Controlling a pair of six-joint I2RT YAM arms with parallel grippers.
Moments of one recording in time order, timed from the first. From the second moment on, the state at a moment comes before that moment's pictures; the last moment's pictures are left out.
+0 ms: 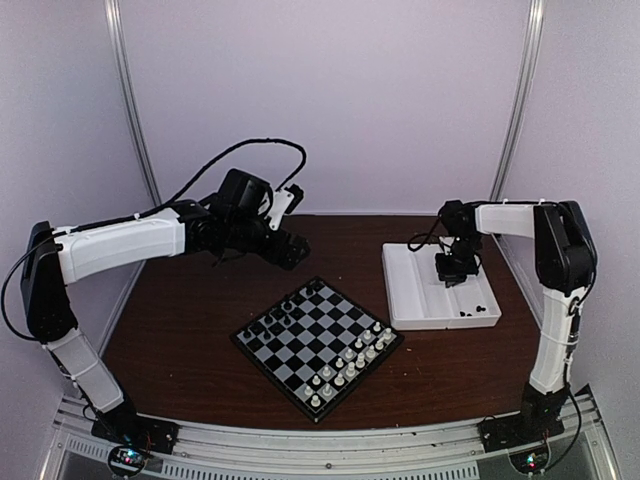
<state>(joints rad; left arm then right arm) -0.76 1.66 1.37 -0.35 -0.04 -0.02 0.21 2.04 1.49 -0.83 0.06 0.24</state>
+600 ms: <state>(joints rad) -0.76 1.71 1.40 -0.37 -0.04 -0.02 0.13 2.07 1.68 -0.96 0.05 0.22</state>
